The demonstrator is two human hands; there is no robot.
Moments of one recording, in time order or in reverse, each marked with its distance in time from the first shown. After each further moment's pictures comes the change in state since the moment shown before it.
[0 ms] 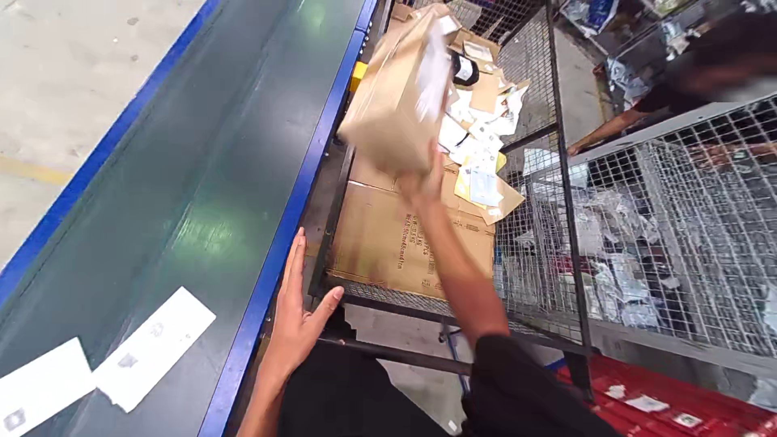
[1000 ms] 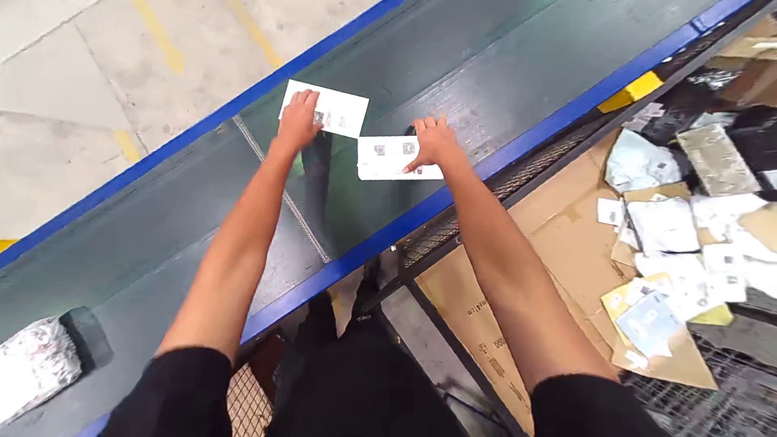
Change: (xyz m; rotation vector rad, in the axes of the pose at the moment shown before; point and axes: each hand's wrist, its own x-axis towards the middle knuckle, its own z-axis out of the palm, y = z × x) left_hand 0.085 -0.241 -0.352 0.958 0.216 -0.425; right_hand 0.096 0.314 0.249 -2.002 -1.120 -0.257
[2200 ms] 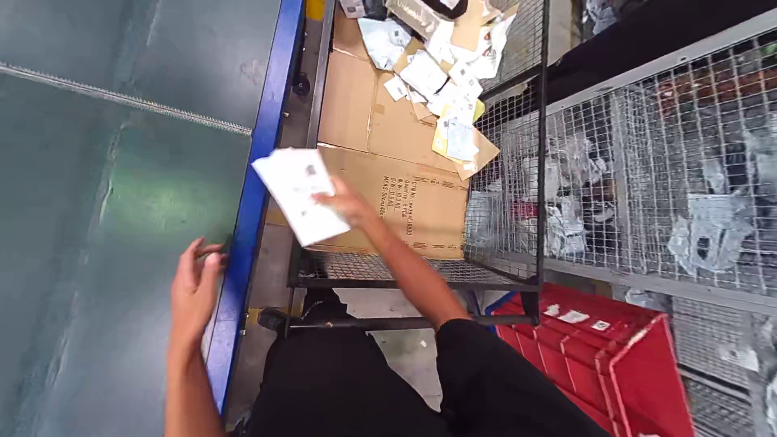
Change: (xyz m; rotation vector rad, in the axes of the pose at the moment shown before) left_hand -0.163 0.210 0.082 -0.777 -0.374 0.021; right_hand -0.302 0.106 0.087 1.764 0.389 0.582
